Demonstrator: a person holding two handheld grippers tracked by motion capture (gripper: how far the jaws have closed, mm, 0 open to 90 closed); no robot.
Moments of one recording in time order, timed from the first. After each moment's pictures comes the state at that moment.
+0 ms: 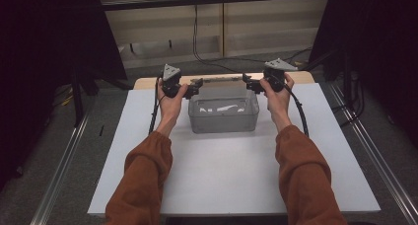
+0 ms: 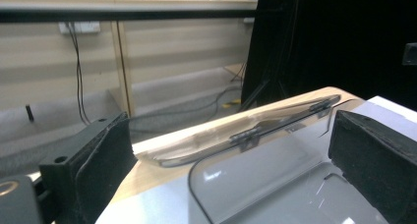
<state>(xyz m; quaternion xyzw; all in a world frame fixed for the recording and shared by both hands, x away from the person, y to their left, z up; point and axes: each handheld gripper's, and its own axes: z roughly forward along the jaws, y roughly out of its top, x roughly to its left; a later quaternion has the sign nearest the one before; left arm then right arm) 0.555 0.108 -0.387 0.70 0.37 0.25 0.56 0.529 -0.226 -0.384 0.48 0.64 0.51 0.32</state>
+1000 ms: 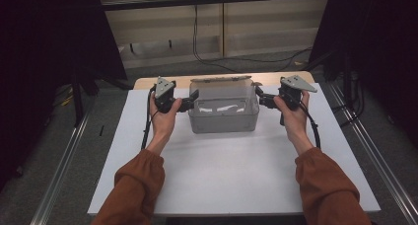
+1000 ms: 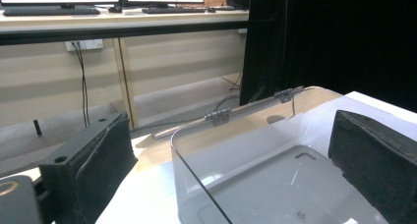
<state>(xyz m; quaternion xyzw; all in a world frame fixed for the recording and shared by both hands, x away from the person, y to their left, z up) 0.496 0.126 -0.382 0.69 0.35 0.27 0.57 0.460 -0.250 -0.388 0.47 0.61 0.53 0.37</state>
